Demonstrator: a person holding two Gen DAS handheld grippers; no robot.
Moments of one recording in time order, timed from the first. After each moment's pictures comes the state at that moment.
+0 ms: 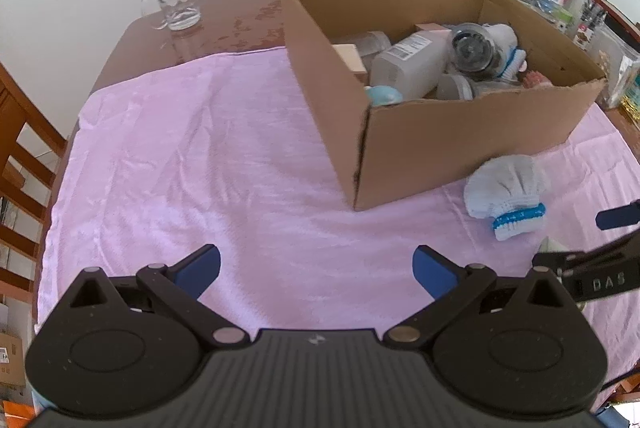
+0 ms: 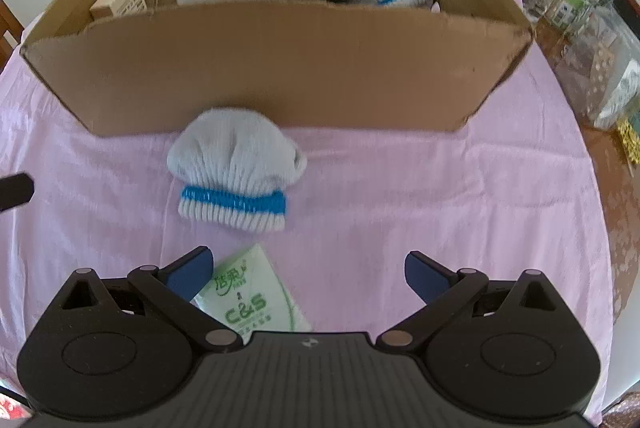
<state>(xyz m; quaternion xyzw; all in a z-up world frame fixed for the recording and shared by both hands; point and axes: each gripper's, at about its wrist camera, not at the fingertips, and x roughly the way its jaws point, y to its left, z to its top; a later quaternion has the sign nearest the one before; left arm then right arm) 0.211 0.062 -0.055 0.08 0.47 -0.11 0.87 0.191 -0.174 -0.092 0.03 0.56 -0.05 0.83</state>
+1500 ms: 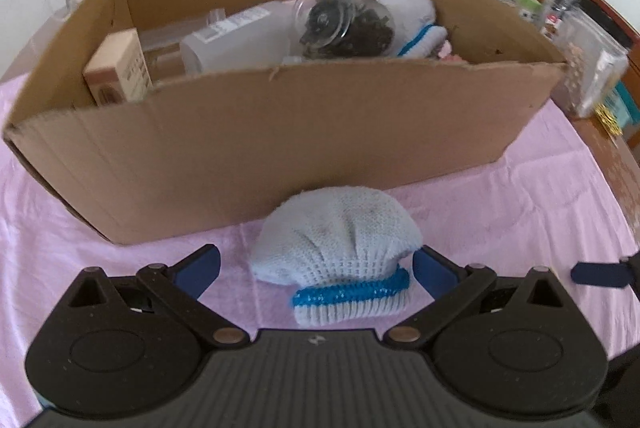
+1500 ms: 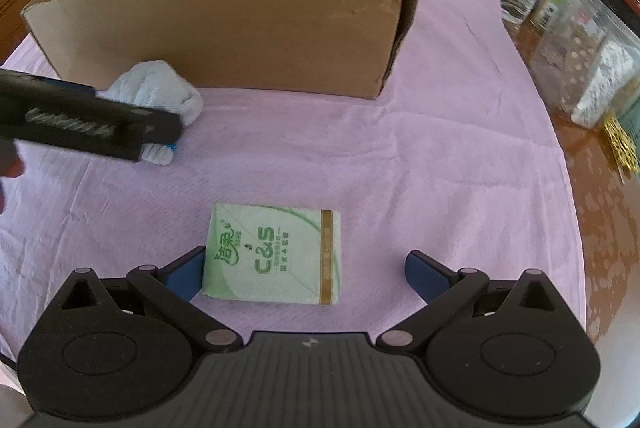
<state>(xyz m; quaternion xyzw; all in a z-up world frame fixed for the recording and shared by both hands) 0.233 -0.079 -0.104 0.03 0.49 -0.13 0.86 0.149 -0.255 -0.110 -0.01 0.52 0.01 0.85</state>
